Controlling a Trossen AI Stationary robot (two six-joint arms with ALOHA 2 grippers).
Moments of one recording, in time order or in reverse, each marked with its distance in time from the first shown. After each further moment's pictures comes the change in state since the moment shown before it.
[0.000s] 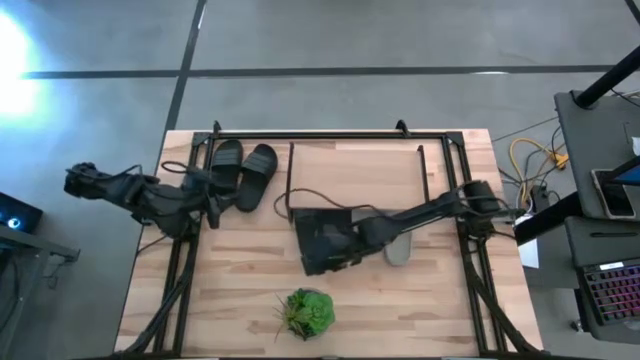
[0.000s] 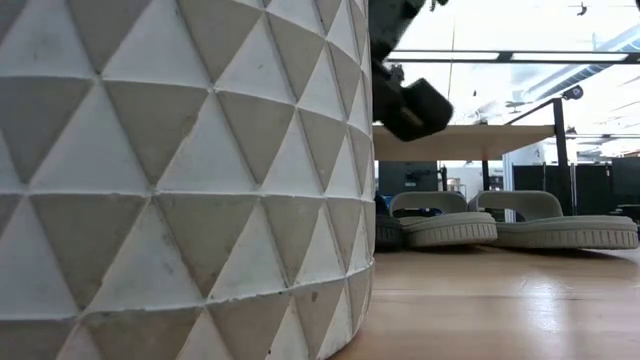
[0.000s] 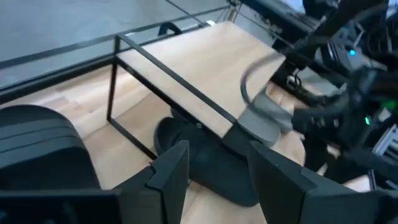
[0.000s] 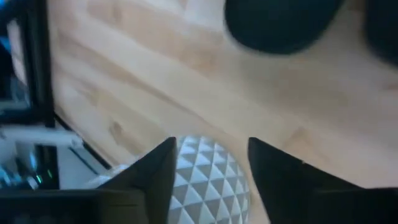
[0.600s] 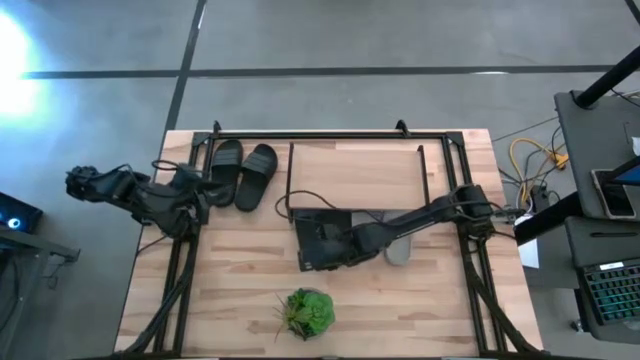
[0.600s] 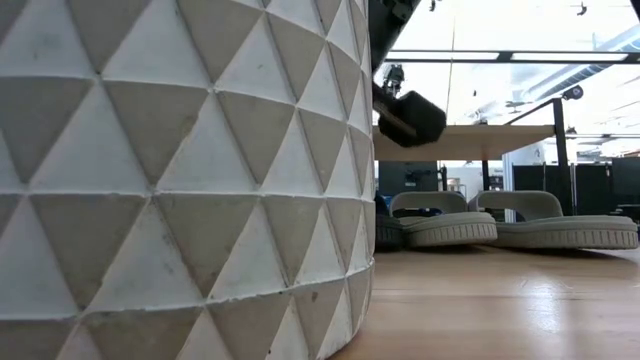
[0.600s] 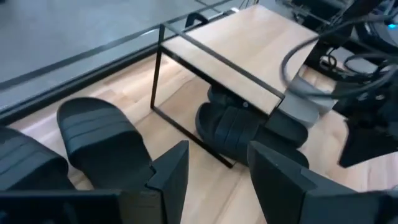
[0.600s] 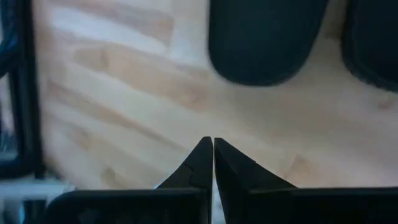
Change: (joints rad) left arm 0.003 -0.122 -0.006 -0.237 -0.032 0.039; right arm 0.024 0.061 0.062 -0.059 0.185 0.129
